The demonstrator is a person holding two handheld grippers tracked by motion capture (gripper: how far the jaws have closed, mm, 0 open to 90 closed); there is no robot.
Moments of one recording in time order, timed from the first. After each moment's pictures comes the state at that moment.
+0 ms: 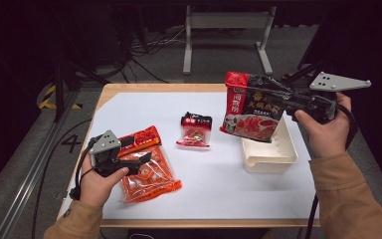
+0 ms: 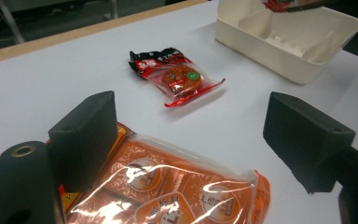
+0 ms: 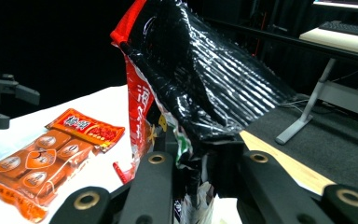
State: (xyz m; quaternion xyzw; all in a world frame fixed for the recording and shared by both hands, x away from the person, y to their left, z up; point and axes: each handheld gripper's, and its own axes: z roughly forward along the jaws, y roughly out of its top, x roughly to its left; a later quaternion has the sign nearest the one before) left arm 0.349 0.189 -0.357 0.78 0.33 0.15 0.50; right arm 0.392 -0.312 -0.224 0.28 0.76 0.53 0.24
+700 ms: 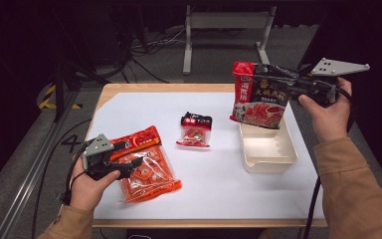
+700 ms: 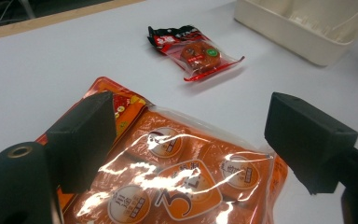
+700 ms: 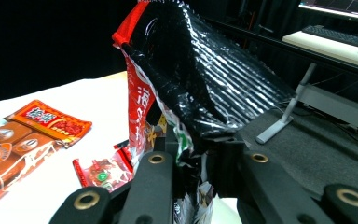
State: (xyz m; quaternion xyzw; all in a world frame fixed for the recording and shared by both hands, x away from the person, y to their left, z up) left arm 0.345 0.211 -0.367 0.79 0.36 0.15 0.47; right arm 0.434 -0.334 -0.220 0.28 0.77 0.51 0.27
